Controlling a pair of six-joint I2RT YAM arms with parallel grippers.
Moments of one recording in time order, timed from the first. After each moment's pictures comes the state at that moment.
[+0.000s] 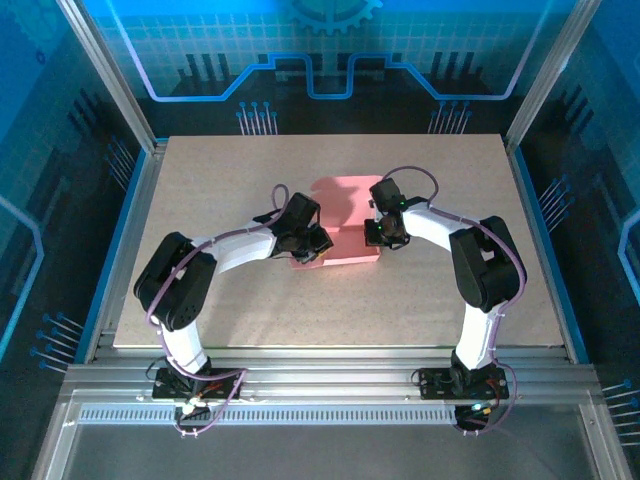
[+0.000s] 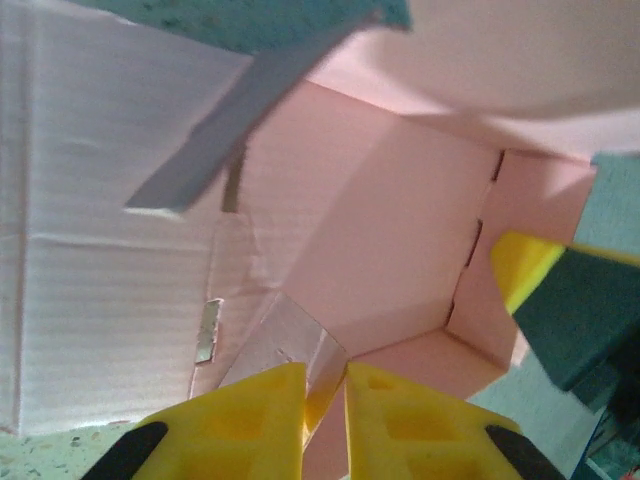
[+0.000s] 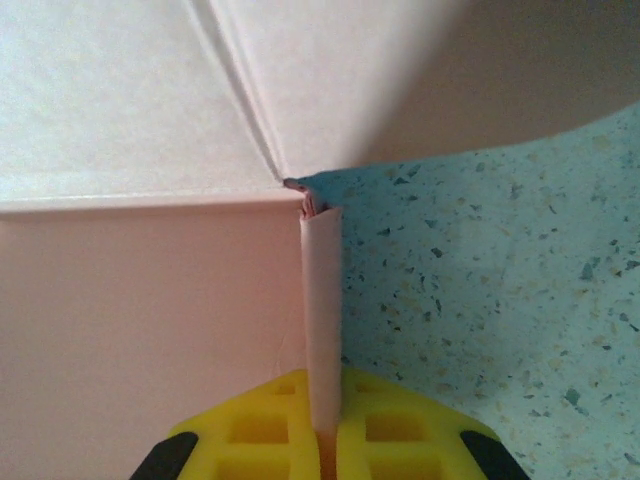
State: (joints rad) left arm -0.57 1.80 1.12 -0.29 0.26 -1.12; right arm 0.40 1.89 1.22 -0.52 -0.05 0.36
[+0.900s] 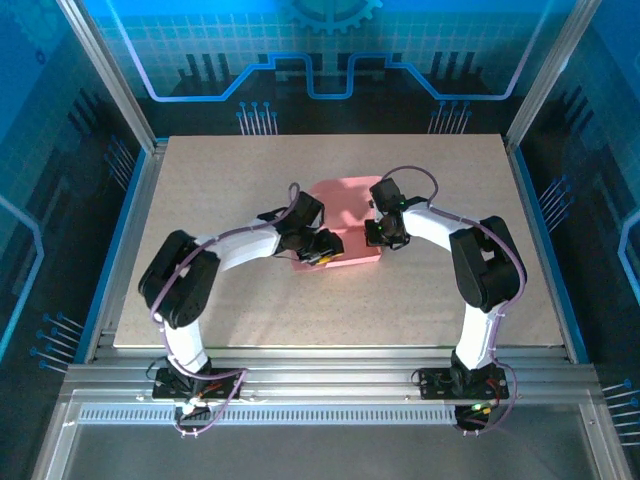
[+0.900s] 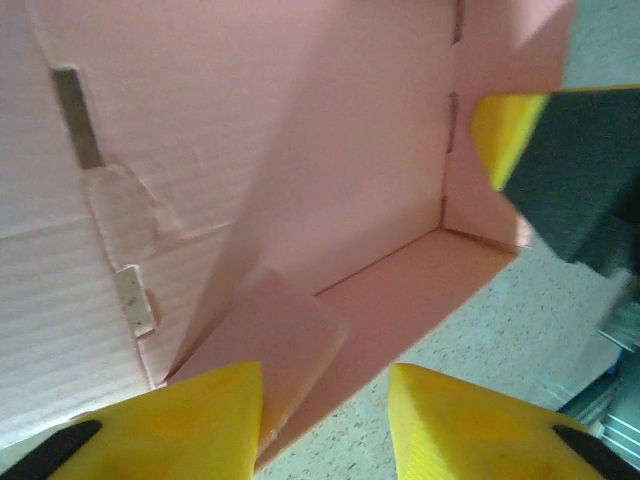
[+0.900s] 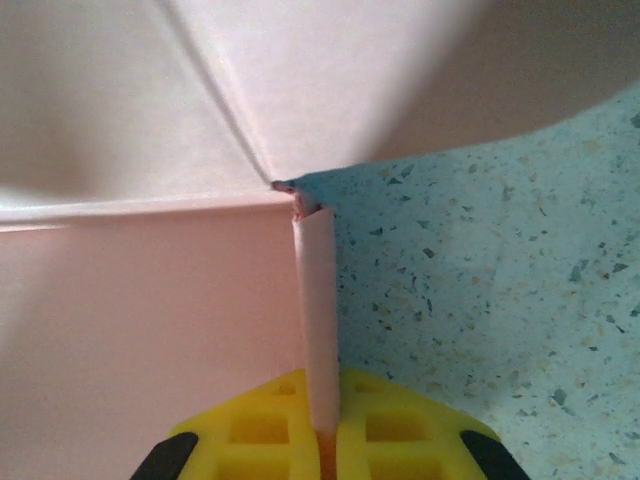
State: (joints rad) left arm -0.59 1.79 1.15 -0.35 0.35 -0.90; right arm 0.40 1.89 1.22 -0.53 -0.04 0.34
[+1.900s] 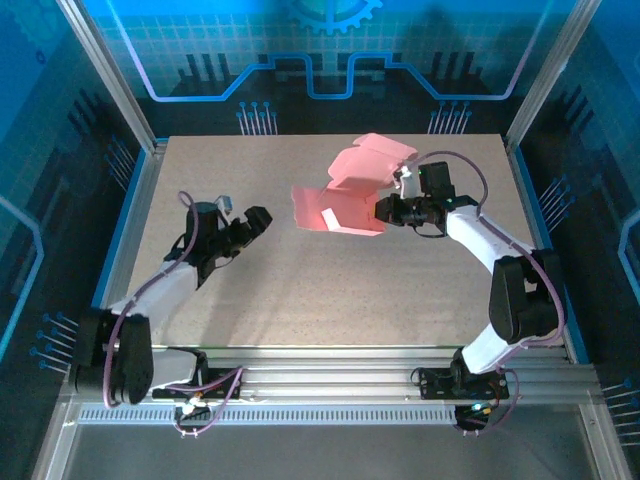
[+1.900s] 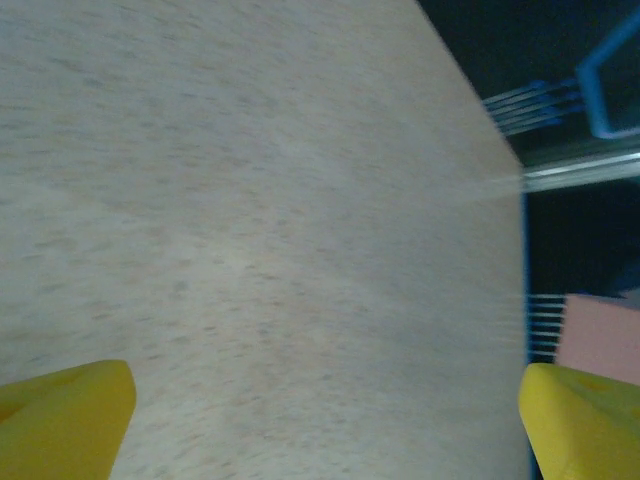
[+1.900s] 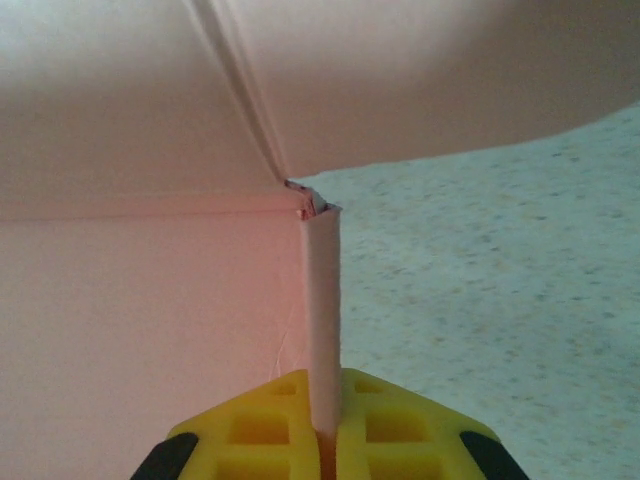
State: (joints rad) left arm -0.10 1.30 0.62 0.13 0.44 -0.88; right arm 0.20 1.61 1.11 -0.34 -0.66 0.39
